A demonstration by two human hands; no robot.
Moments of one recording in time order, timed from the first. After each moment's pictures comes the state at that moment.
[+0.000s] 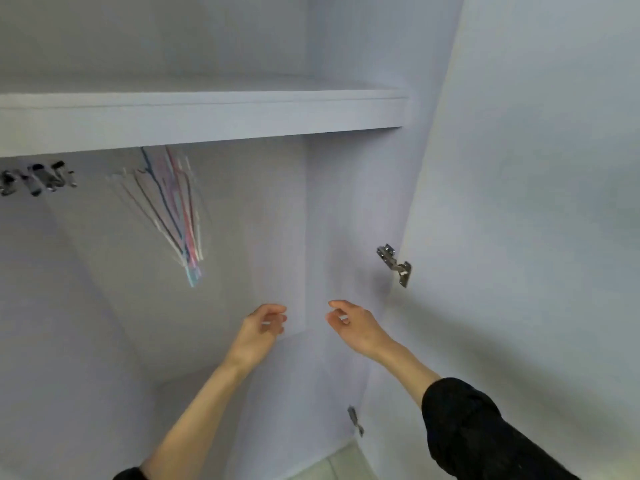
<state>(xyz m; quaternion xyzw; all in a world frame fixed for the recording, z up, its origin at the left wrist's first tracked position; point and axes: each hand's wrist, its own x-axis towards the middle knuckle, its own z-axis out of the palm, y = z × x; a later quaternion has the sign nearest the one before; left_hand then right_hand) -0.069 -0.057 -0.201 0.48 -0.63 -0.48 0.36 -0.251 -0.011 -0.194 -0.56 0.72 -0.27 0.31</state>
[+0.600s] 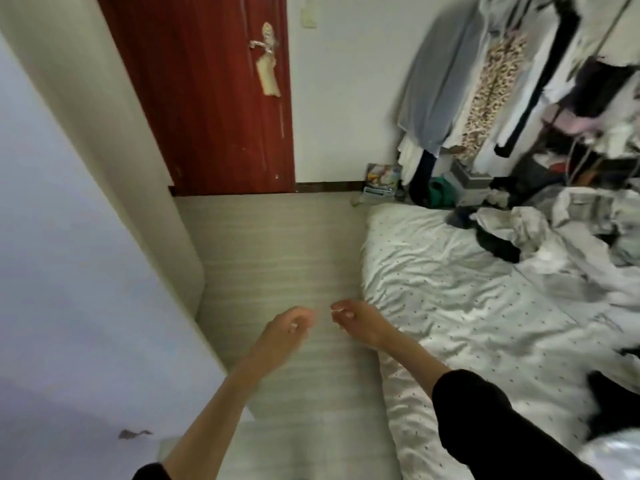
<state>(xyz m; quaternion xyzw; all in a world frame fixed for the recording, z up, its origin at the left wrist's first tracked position) -0.350 0.353 -0.255 -0.04 -0.84 -0.52 -0.14 -0.376 0.532 -0.250 -0.03 0.91 -0.36 0.20</state>
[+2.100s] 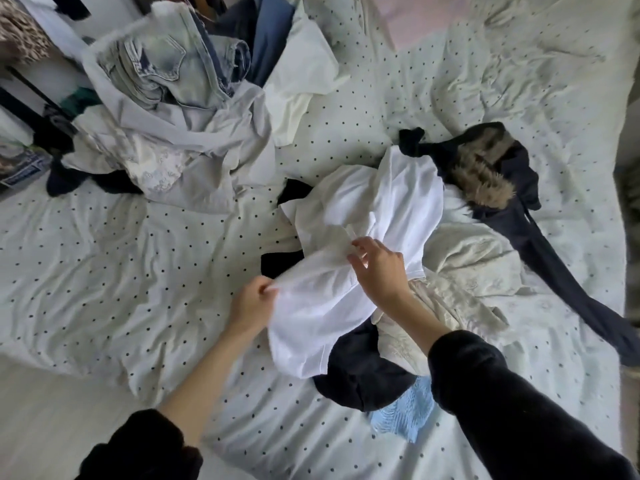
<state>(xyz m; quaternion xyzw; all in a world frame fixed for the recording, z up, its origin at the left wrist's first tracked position) -0.316 0.983 -0.400 -0.29 -0.85 -0.26 -0.35 -0.149 1.121 -0.393 0.49 0.82 -0.28 -0.11</state>
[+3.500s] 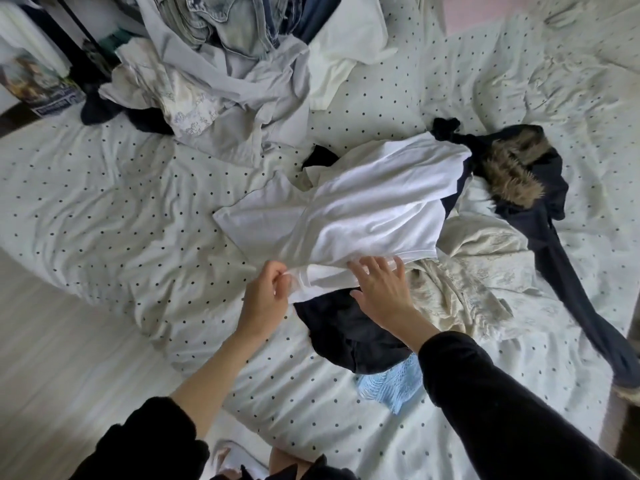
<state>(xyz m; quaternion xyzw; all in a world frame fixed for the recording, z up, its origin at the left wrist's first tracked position) -0.266 0.922 -0.415 -0.32 -0.85 -0.35 -0.24 -0.113 1.065 -0.440 0.31 0.95 -0.06 0.02</state>
